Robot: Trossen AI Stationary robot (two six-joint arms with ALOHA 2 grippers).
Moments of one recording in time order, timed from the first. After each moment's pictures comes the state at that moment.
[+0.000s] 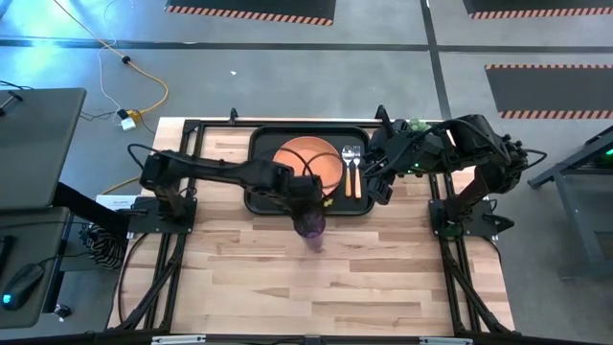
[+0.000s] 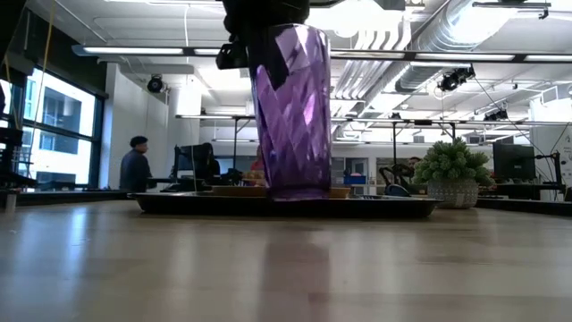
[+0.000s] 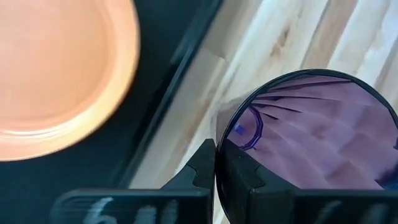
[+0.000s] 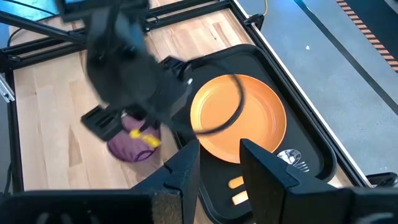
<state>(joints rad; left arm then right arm) -0.06 1.83 1.66 -0.99 -0.03 -0.55 0.20 1.65 2.35 -1.57 0.42 0.44</state>
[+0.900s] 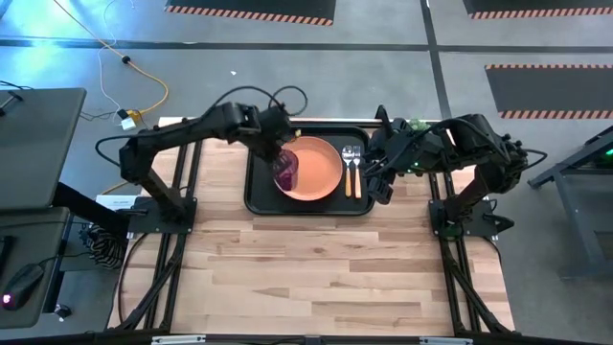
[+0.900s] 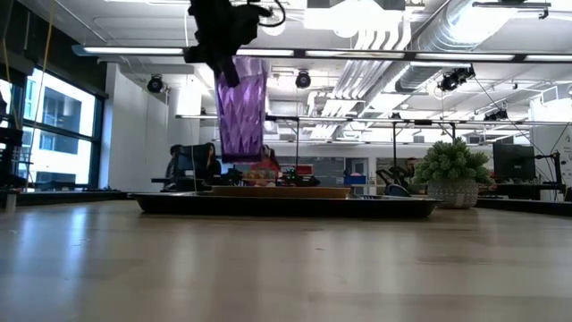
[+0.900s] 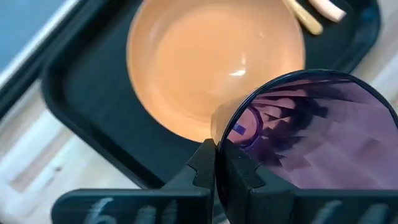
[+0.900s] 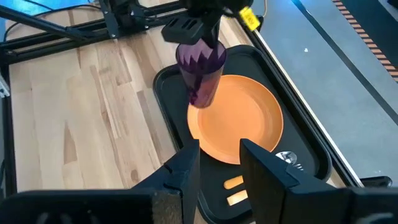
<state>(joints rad) 0.33 1.64 1.66 -1.22 -0.09 -0.37 0.18 1.65 2.35 -1.57 0.42 0.40</state>
